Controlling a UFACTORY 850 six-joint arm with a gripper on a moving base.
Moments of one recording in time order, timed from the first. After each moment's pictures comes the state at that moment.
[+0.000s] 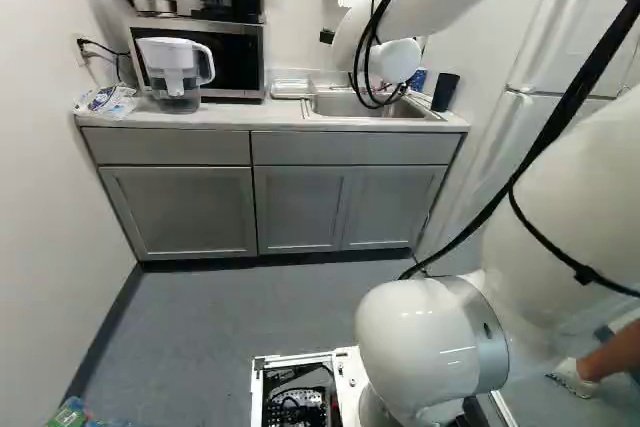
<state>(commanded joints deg) 0.0 7.8 -48.0 0.0 37.6 0.0</state>
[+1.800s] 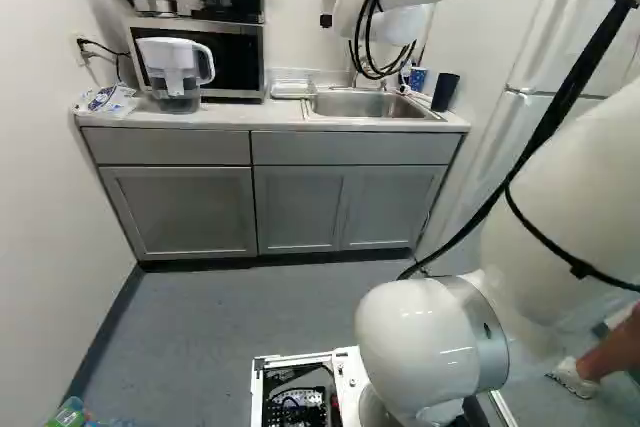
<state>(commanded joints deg) 0.0 7.1 -55.7 0.0 25.8 0.0</state>
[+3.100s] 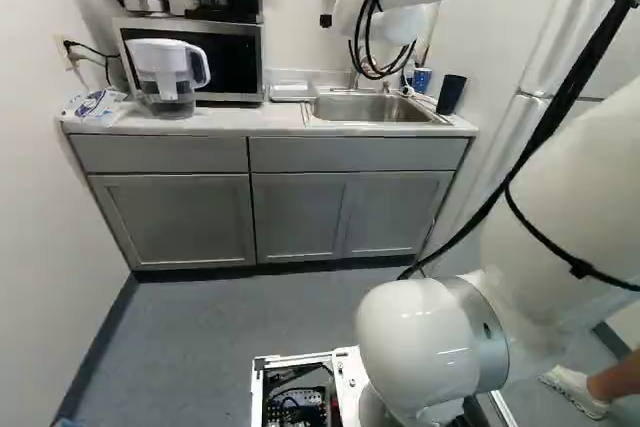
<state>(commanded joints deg) 0.0 7.1 -55.7 0.0 25.8 0.0</state>
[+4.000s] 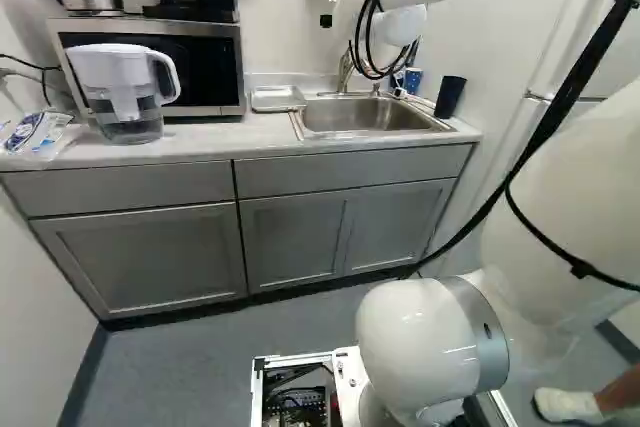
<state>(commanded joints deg) 0.0 7.1 -55.7 0.0 25.8 0.0</state>
